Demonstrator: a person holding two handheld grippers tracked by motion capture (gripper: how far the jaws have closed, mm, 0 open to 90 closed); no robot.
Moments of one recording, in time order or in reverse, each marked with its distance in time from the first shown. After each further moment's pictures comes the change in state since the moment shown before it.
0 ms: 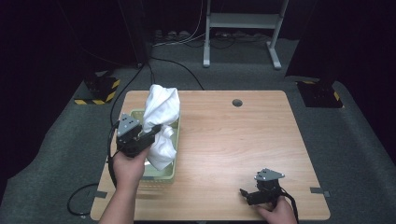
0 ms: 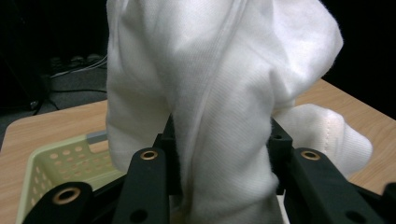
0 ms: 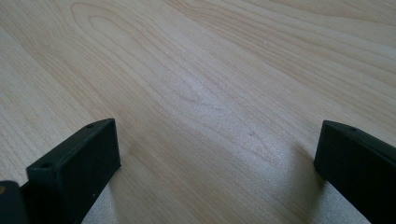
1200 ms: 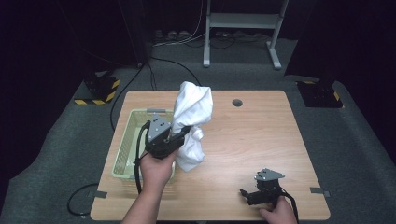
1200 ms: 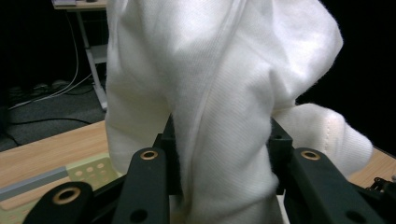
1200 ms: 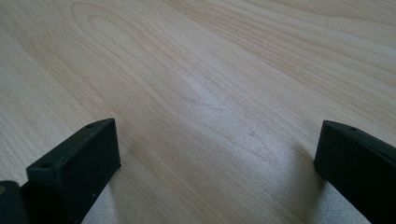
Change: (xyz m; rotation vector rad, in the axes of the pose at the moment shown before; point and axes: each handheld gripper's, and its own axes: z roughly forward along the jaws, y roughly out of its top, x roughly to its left) left arm -0.074 0.018 0.023 -0.057 -0.108 0.063; right arm 0.000 0.000 0.000 0.000 0.000 0.001
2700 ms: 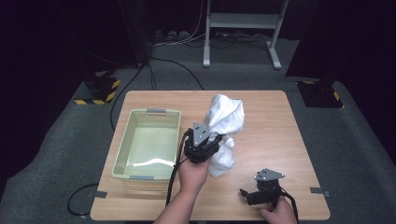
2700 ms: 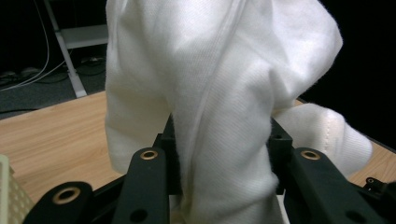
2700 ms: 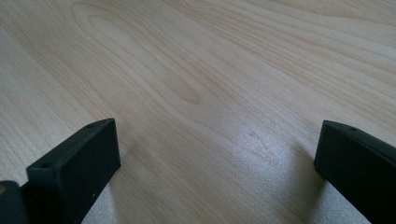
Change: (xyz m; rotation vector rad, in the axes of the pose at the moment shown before) left arm -0.061 -0.035 0.080 0.058 -0.037 -0.007; right arm 0.000 0.000 0.000 0.001 0.000 -0.002
